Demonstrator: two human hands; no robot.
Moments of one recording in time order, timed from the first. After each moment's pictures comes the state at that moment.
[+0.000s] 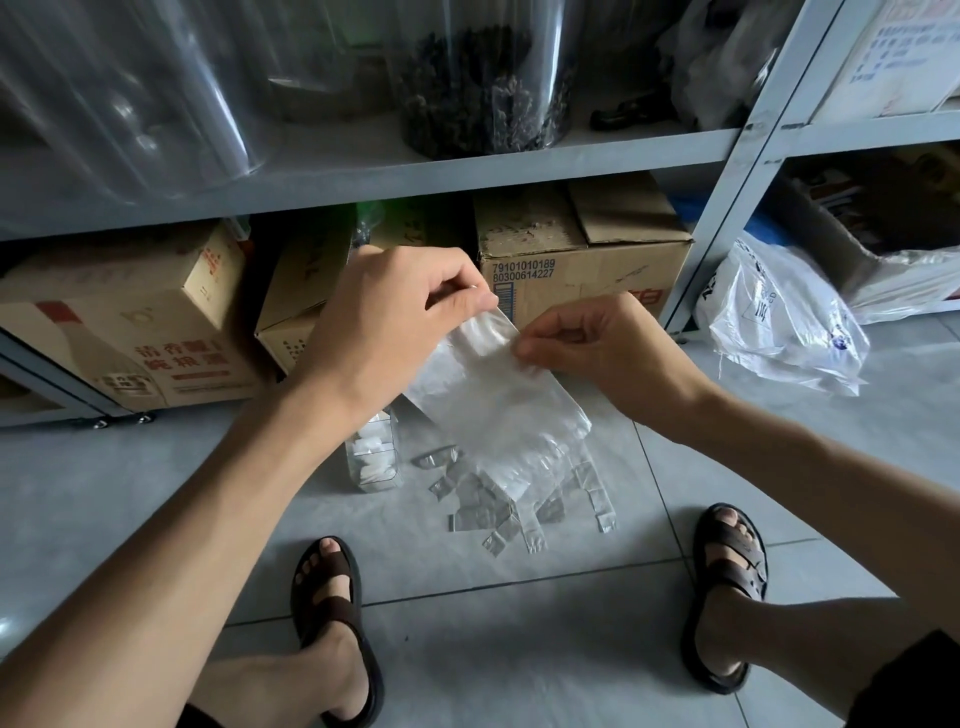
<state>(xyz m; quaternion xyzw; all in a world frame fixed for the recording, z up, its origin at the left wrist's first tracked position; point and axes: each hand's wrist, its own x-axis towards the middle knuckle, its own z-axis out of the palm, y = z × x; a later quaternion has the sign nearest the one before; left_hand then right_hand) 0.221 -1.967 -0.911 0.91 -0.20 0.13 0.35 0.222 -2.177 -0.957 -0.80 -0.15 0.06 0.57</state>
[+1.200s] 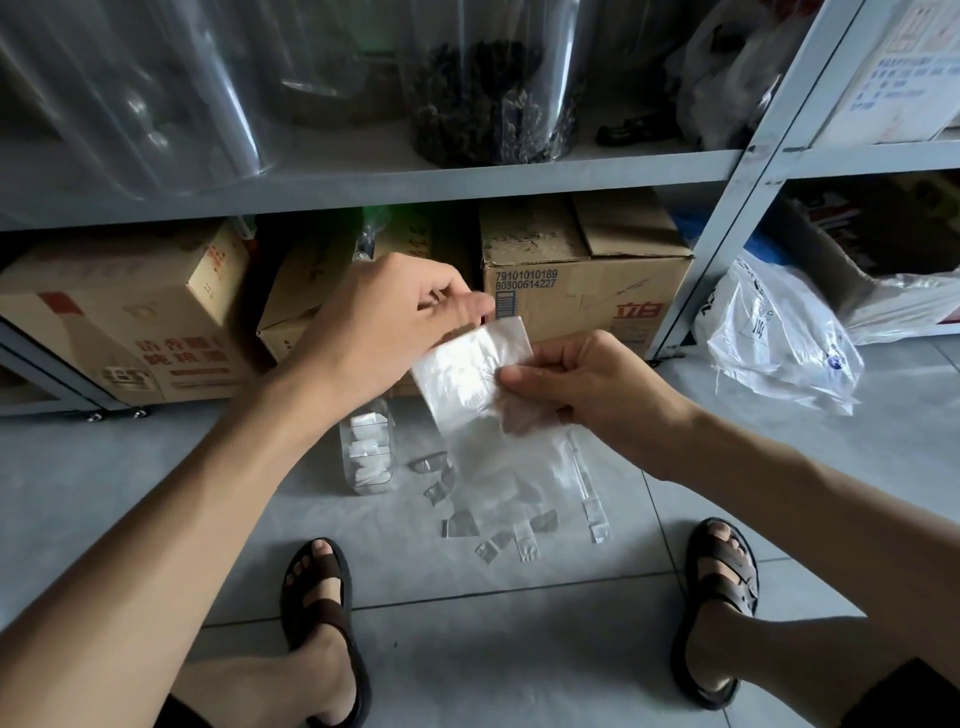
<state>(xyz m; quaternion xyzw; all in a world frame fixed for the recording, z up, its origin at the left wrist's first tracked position) 0.227 -1.959 -0.911 0.92 -0.17 0.05 0.35 0.206 -2.162 -0.948 -0.68 -0.07 0.24 0.68</state>
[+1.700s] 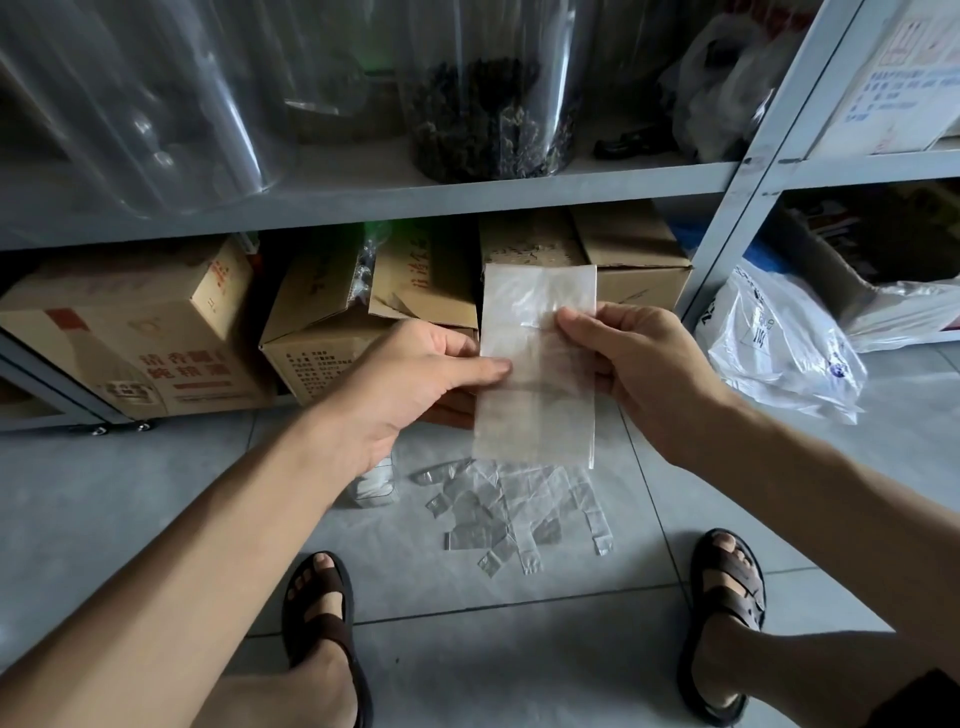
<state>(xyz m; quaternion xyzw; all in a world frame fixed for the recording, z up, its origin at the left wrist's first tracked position) 0.212 -1.979 -0.925 0.76 0.03 -0.19 0.61 0.224 -2.179 -0.942 -0.63 0.07 0.11 0.77</state>
